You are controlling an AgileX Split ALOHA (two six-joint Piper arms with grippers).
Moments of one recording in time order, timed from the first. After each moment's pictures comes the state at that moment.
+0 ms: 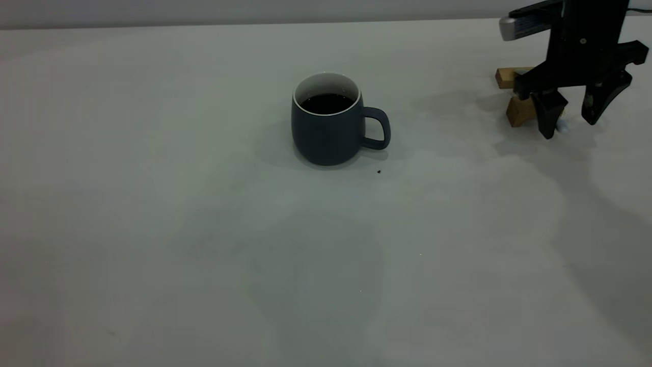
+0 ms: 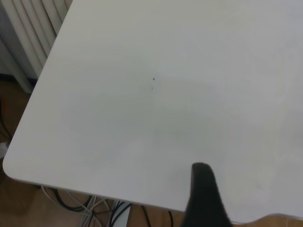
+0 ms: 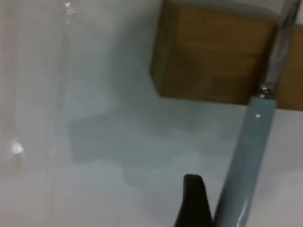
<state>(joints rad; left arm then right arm) 0.01 -0.02 -0.49 0.15 1.14 -0.18 0.11 2.46 -1.62 -0.20 0.77 0.01</state>
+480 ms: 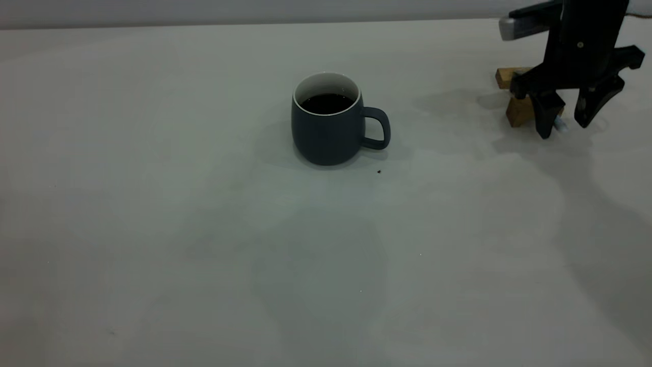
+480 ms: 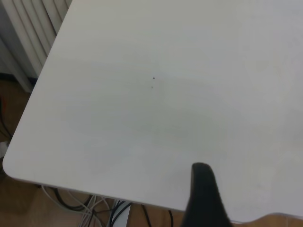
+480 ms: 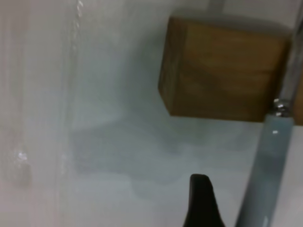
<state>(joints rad) 0.01 -0.02 -0.49 0.15 1.14 -0.18 0.11 2.49 -1.62 -0.17 0.73 0.01</state>
